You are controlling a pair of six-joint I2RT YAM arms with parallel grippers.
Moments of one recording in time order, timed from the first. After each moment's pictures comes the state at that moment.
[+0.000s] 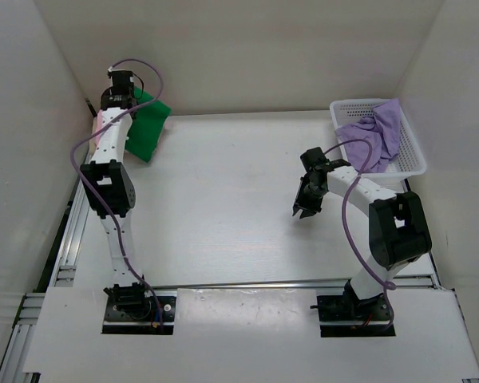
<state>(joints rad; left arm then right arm) 0.06 2.29 2.28 -0.71 -0.51 0.00 0.37 1.66 1.10 -0.77 -0.09 0.67</state>
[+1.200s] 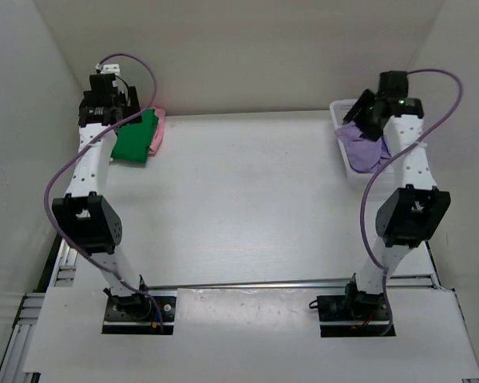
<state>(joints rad) 0.08 1.82 1.84 -0.59 -0.27 0.00 -0.01 1.81 1.87 -0.92 -0.05 0.54</state>
